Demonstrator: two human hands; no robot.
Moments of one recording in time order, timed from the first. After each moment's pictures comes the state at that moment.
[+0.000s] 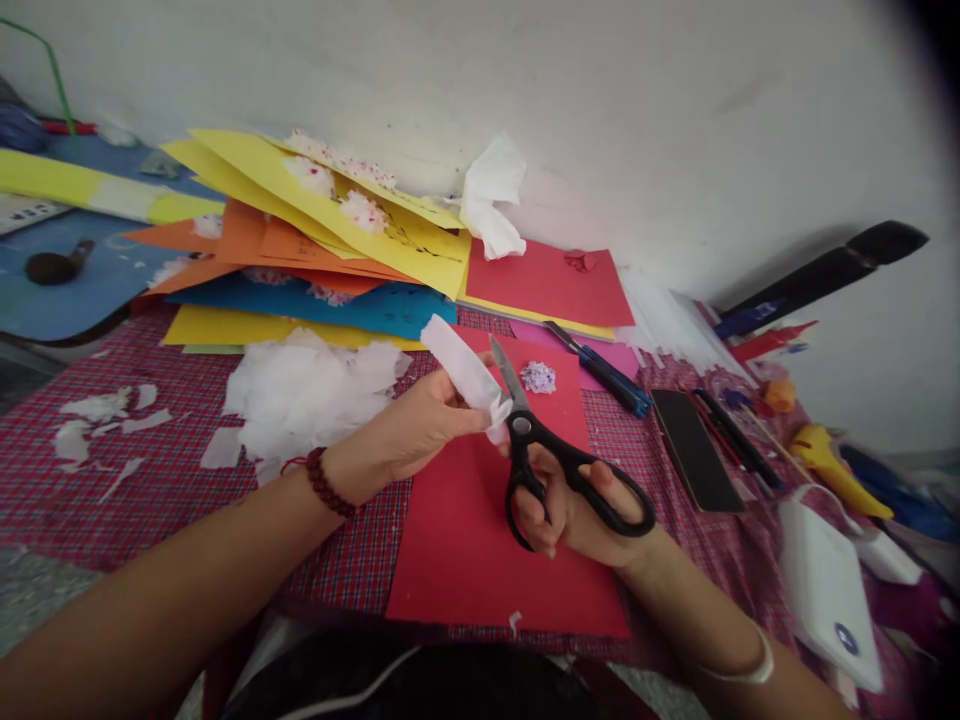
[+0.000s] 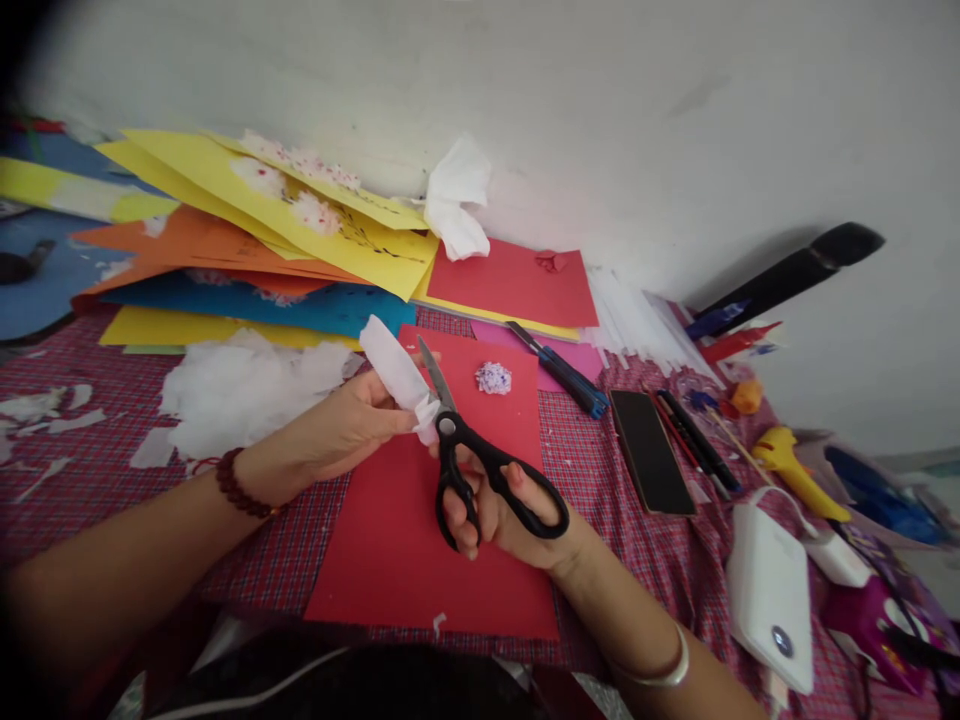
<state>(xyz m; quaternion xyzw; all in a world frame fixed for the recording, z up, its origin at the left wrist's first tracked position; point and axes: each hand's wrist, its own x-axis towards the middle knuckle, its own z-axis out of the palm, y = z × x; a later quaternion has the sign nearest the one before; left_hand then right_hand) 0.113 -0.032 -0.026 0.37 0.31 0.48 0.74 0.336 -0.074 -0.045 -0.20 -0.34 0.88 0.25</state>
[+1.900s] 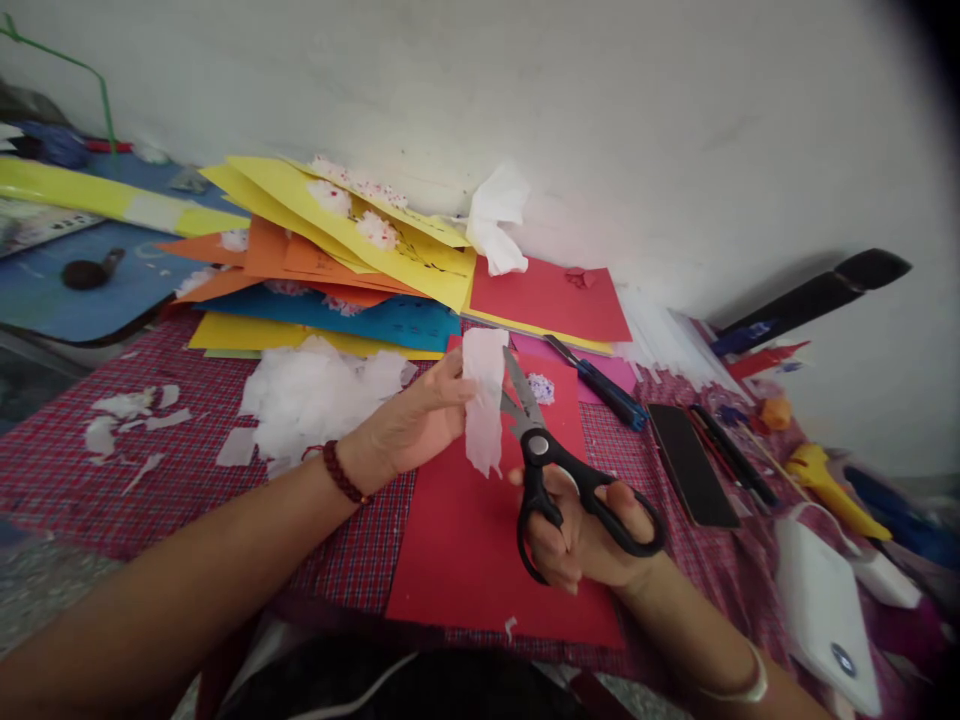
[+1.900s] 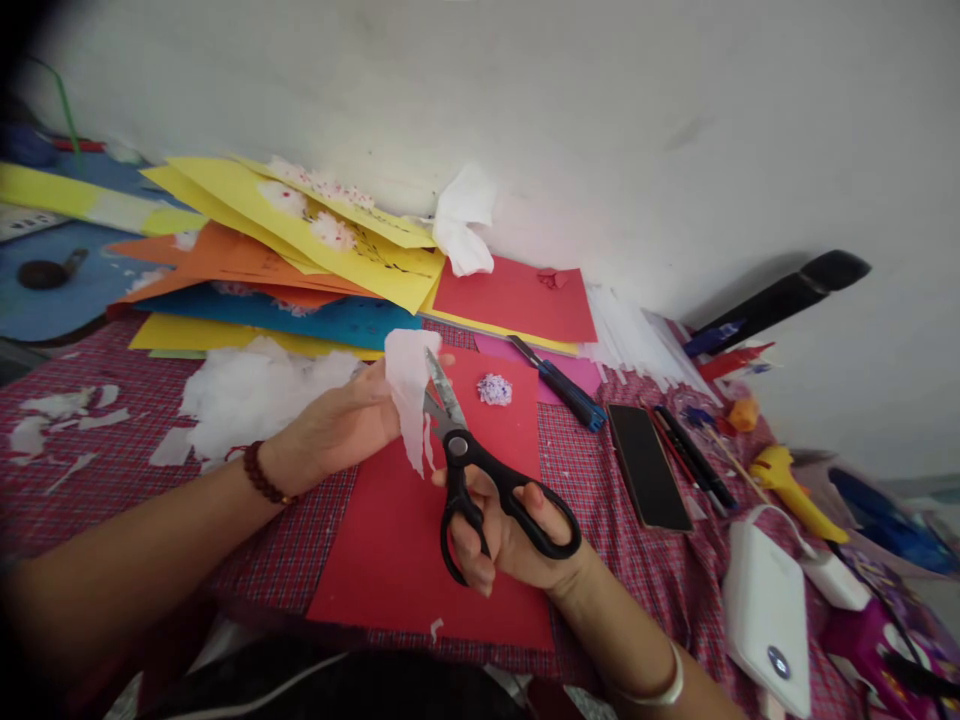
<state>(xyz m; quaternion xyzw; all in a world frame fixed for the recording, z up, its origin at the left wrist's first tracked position) 0.106 -0.023 -0.021 0.32 0.14 0.51 0.79 0.336 -0.083 -0.039 -0.12 -0.31 0.91 0.26</state>
